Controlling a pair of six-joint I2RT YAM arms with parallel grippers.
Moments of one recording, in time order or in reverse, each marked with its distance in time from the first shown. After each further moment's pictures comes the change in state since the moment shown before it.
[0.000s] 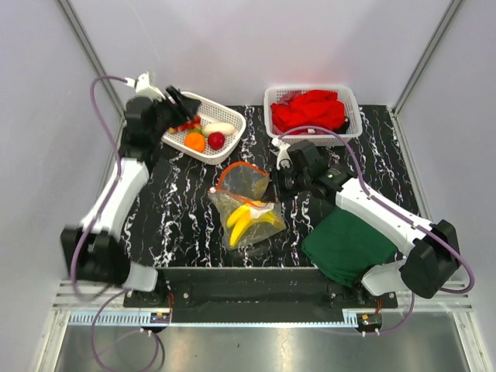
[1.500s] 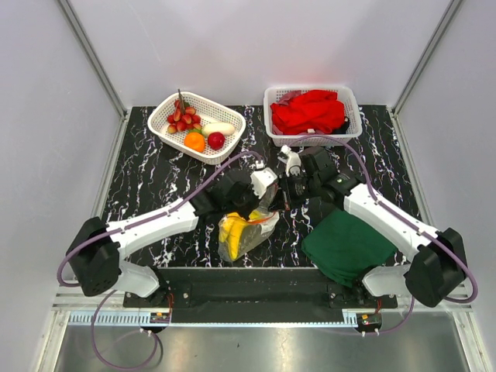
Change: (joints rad) left arm -0.806 -0.109 -0.327 -0.329 -0.210 0.617; right arm -0.072 -0.047 -0.096 -0.012 -0.167 -0.018
